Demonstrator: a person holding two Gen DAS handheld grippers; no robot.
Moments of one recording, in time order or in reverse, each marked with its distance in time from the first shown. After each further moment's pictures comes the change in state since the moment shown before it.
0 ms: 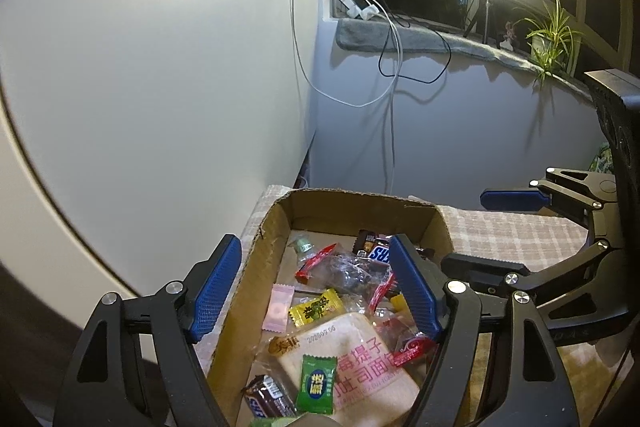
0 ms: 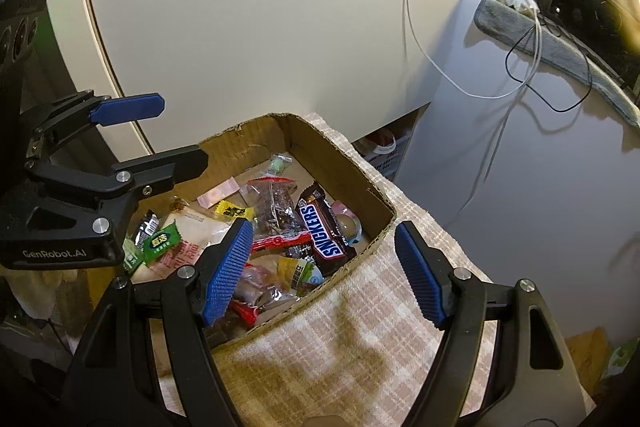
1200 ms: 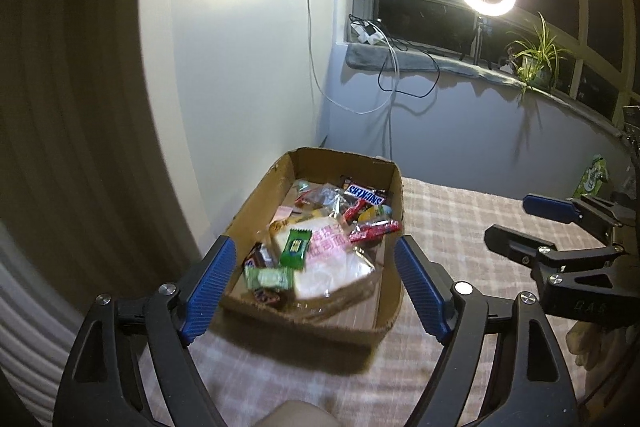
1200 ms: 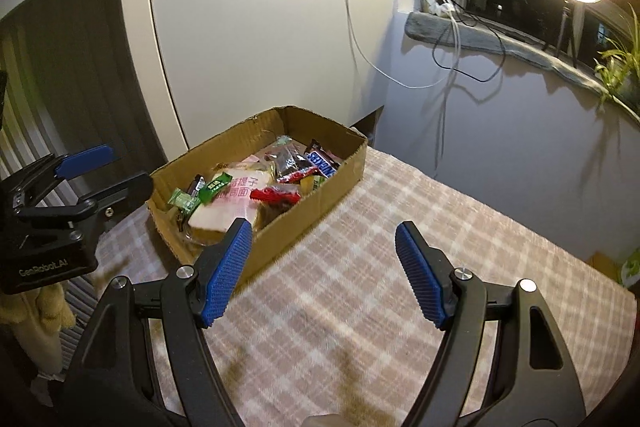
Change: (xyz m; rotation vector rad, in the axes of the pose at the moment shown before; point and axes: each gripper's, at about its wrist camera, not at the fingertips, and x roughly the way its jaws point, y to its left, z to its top) left arm -0.113 -0.034 -0.083 -0.076 -0.091 0.075; right arm -0.122 0.042 -0.107 0.179 -0.162 -0.132
